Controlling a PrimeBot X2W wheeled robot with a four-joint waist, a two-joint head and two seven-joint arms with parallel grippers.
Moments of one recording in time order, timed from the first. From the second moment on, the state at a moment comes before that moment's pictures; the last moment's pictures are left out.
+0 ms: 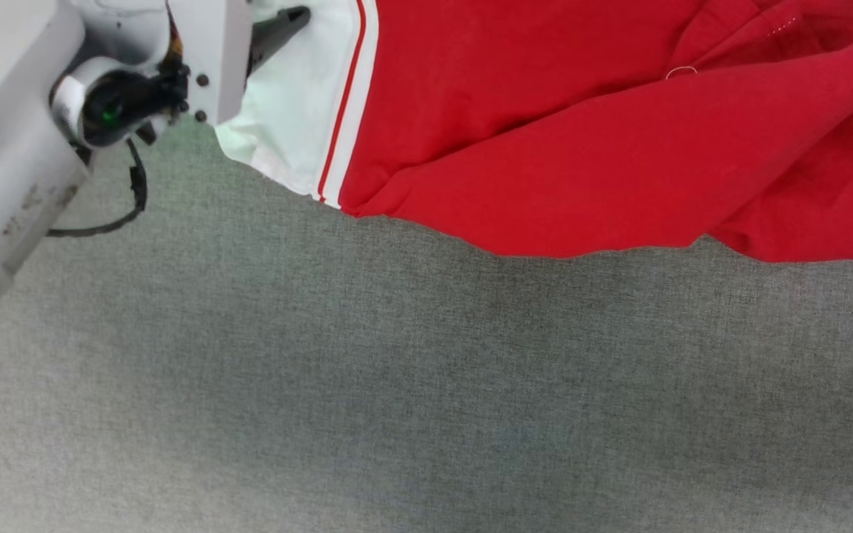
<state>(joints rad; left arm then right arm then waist) -1.53 0.62 -1.27 0.56 -1.30 -0.13 0.45 -1.48 -0.56 0.86 0.78 0.66 0.13 0.72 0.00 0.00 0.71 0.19</state>
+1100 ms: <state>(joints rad) -1.78 0.47 -1.13 1.03 -1.37 -0.13 -0.23 -1.73 -0.41 0.44 1.18 0.59 0.13 -0.12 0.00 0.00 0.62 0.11</state>
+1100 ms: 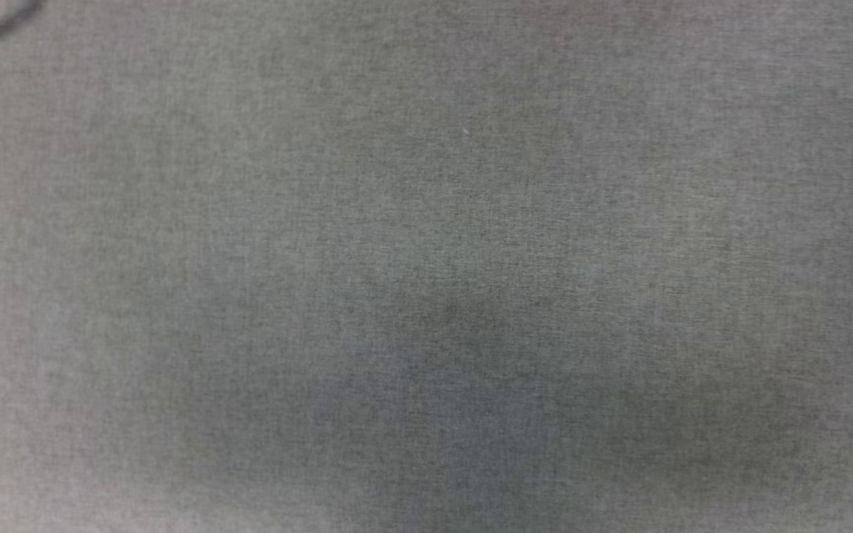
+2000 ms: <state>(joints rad) -1.40 0.62 -0.95 0.56 -1.42 -0.13 -0.26 -1.44 -0.38 0.51 1.00 0.56 0.13 -0.18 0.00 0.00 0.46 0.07</state>
